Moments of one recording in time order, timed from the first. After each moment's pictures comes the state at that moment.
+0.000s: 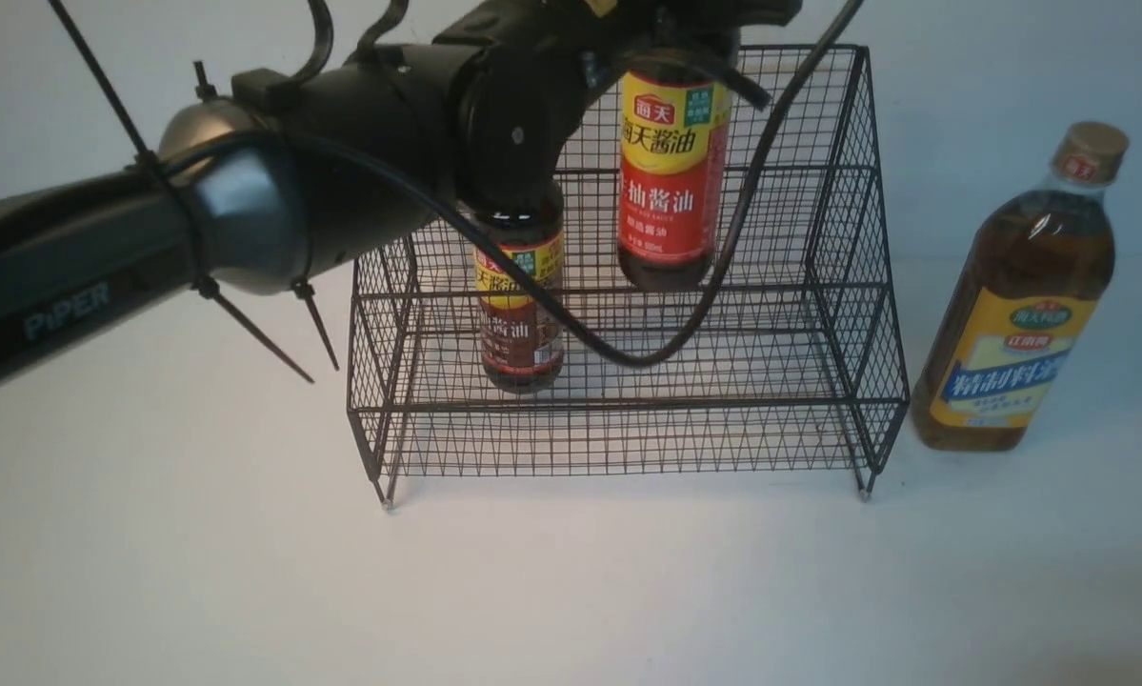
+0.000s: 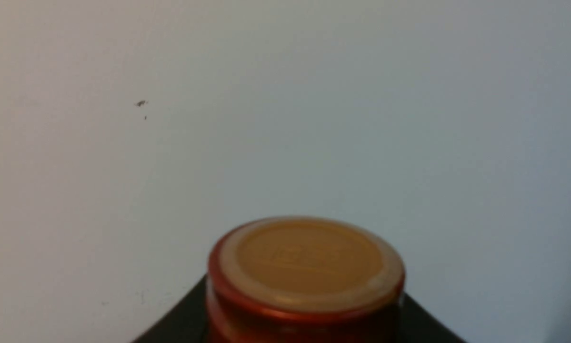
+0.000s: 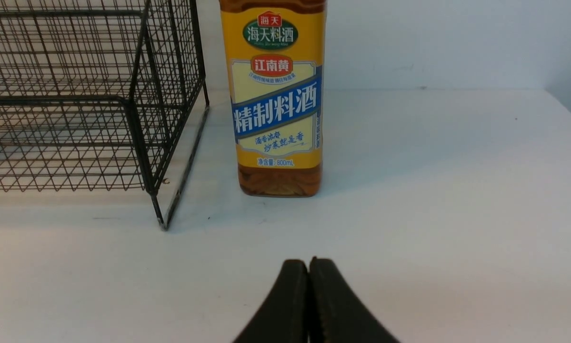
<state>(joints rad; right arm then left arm) -0.06 -0.01 0.02 0.17 0.40 -0.15 -0.62 1.84 -1.60 -0.29 -0.30 0.21</state>
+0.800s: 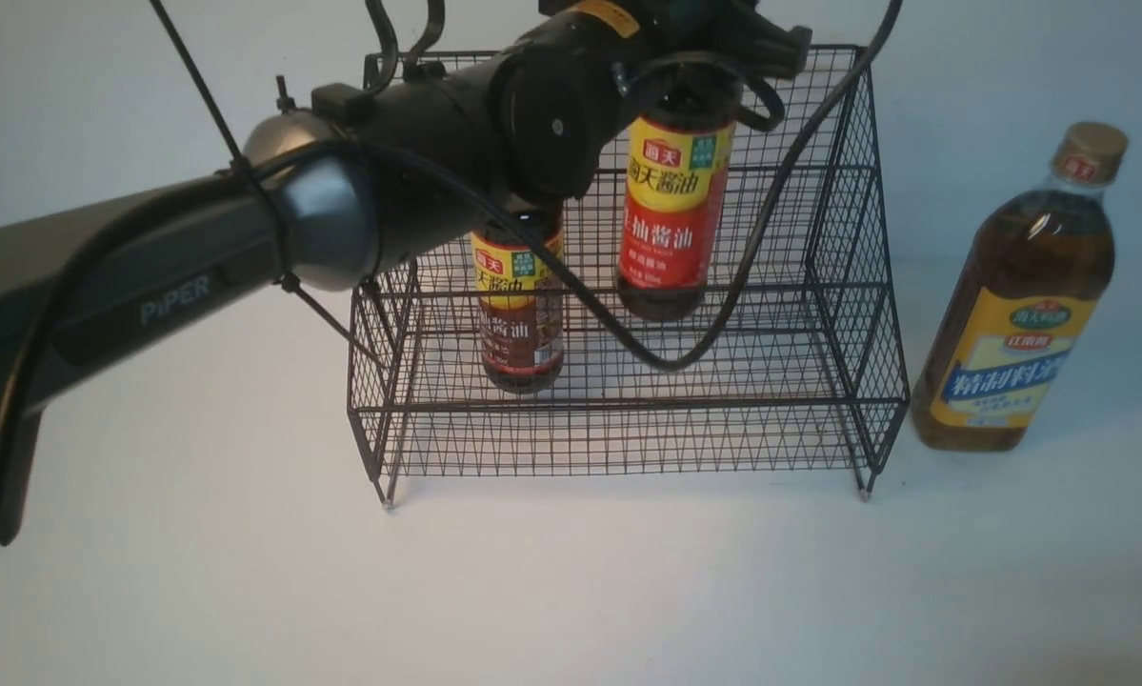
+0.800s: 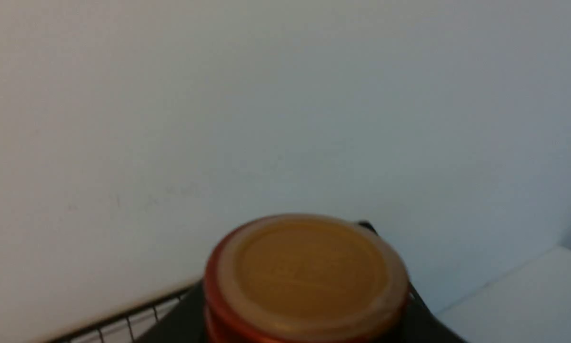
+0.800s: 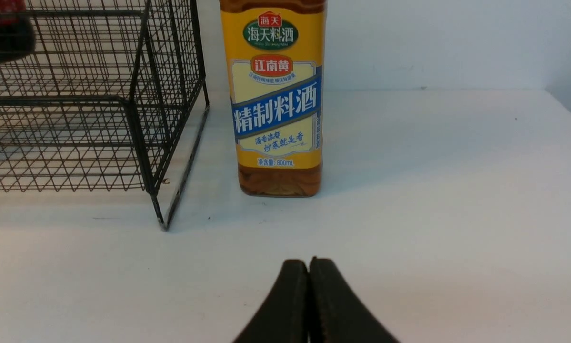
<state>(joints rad) -0.06 -0.01 0.02 0.17 0.40 -0.15 -0.62 1.93 -1.66 -0.47 -0.14 0.43</state>
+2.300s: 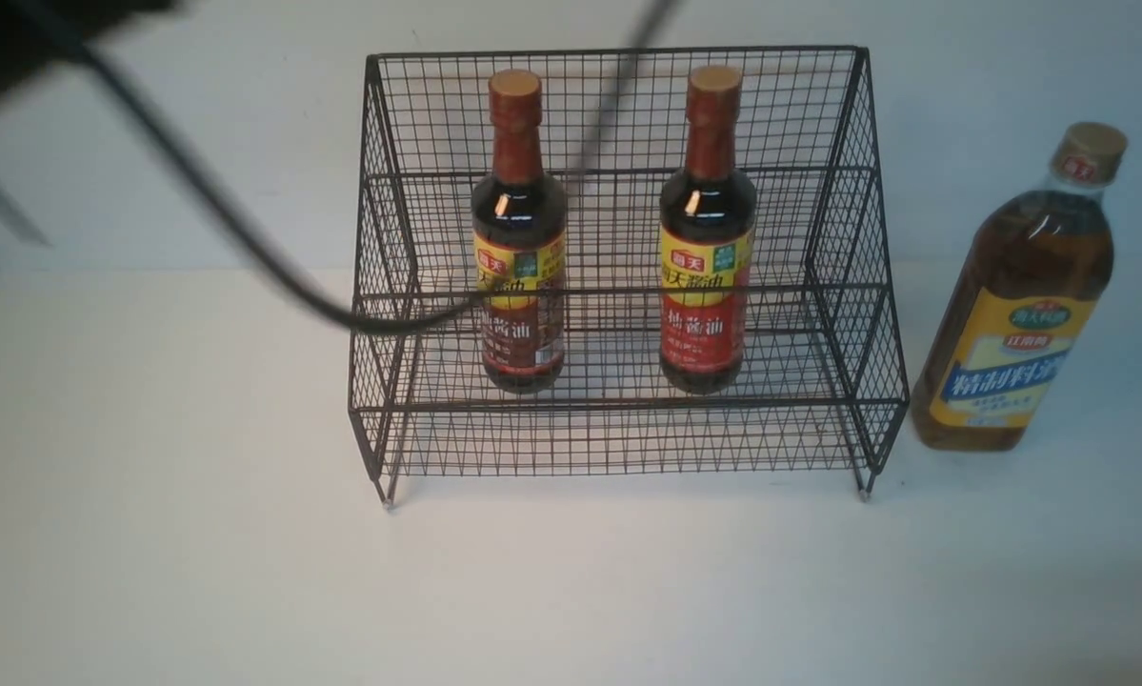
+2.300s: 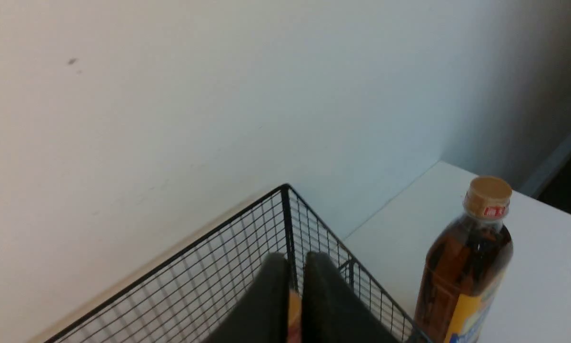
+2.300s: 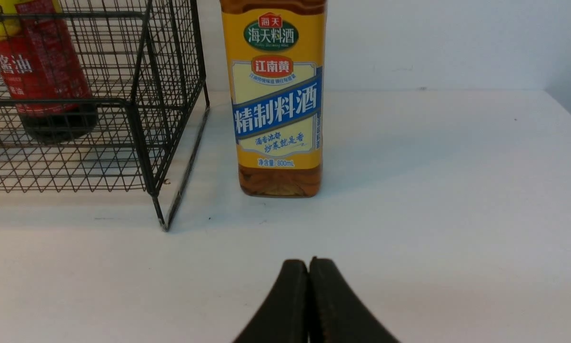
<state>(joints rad) -0.06 -0.01 0.02 0.17 0.40 -0.15 -0.48 1.54 -1.67 -0.53 0.50 0.57</state>
